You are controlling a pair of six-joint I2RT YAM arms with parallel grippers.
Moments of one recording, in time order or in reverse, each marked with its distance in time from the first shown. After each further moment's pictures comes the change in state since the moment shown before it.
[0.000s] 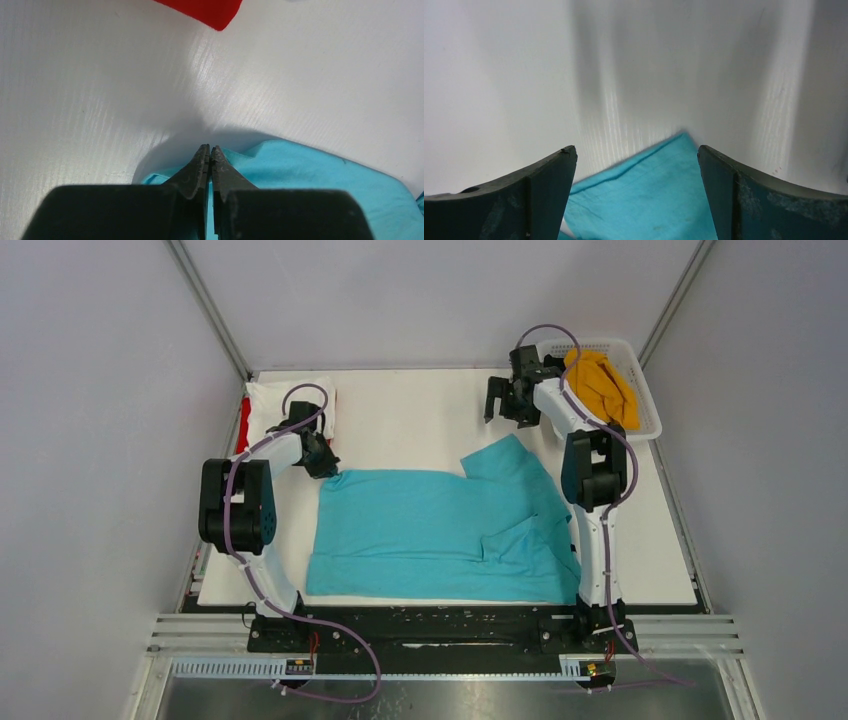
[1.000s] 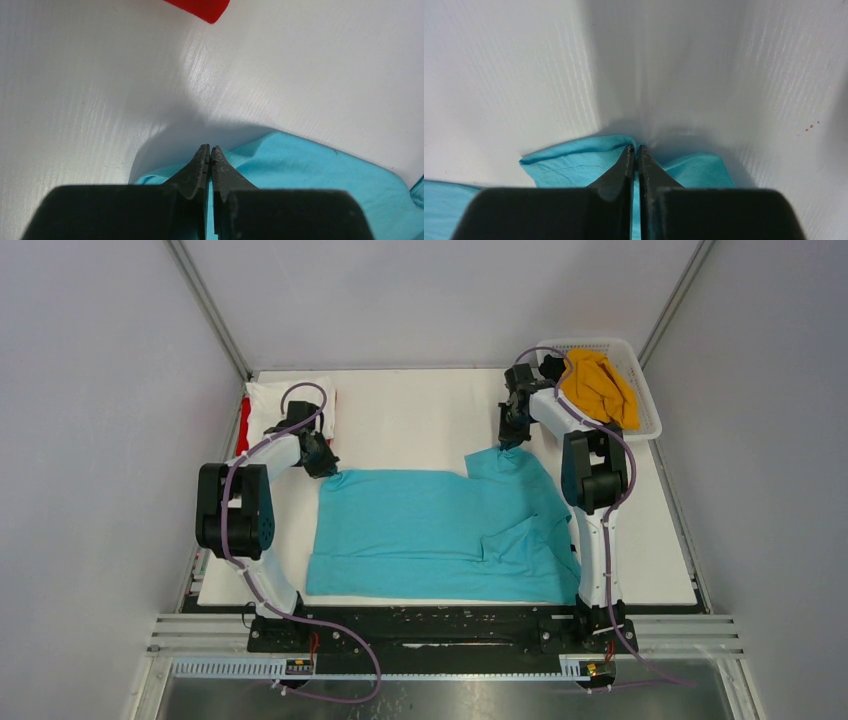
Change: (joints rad) left arm 0.000 -0.036 -0.017 0.003 0.014 0.000; right arm 0.020 0.003 -0.114 -0.084 -0.011 -0.002
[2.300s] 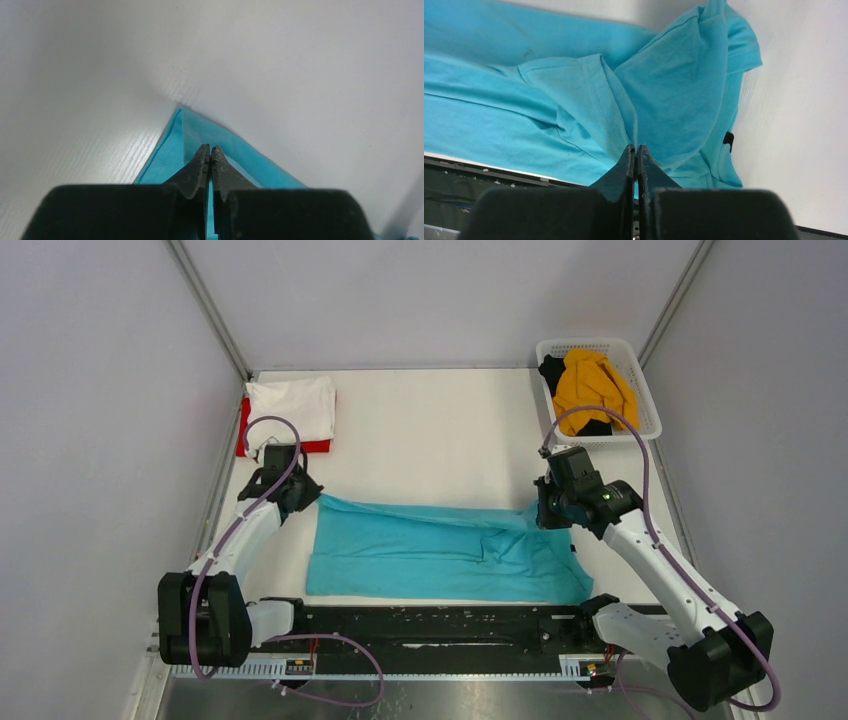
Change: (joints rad) left arm -0.009 -0.598 -0.440 0.063 -0.152 -0.166; right arm 0.175 -1.263 -0.983 -0.079 0.093 -0.024
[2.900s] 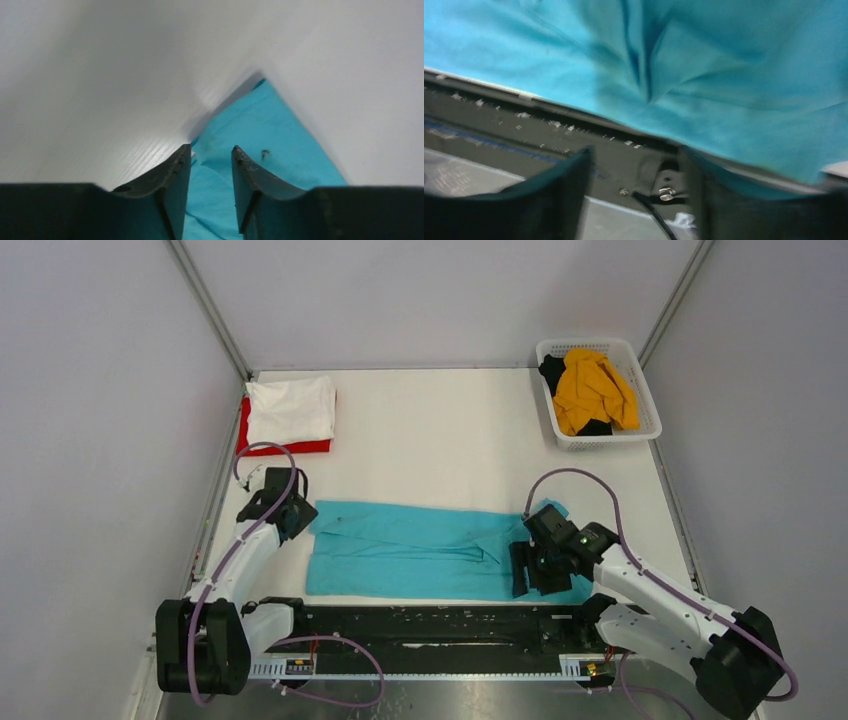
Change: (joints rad) left arm 0.000 -0.112 -0.140 -0.076 -0.124 -0.083; right arm 0.213 -0.108 -0.314 -0.054 -0.117 0.240
